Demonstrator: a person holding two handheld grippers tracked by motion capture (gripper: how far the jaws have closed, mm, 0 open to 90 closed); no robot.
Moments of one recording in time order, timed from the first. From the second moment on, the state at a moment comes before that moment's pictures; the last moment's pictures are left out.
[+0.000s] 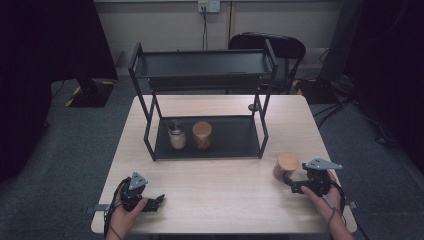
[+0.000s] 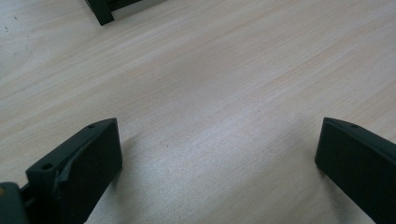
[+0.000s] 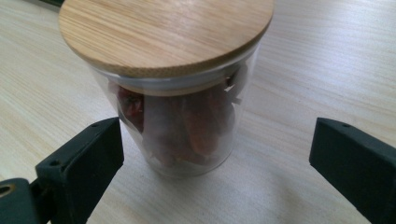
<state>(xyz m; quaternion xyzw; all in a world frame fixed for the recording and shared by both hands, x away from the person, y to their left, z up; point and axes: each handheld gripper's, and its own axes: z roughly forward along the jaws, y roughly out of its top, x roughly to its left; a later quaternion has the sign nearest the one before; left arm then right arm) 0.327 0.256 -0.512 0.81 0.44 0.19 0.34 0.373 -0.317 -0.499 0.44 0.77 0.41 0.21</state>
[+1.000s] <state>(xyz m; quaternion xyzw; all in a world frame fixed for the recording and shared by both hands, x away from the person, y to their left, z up) 0.327 0.256 -0.512 0.81 0.44 0.19 0.34 0.381 -0.303 -0.501 0.41 0.78 0.43 0.21</state>
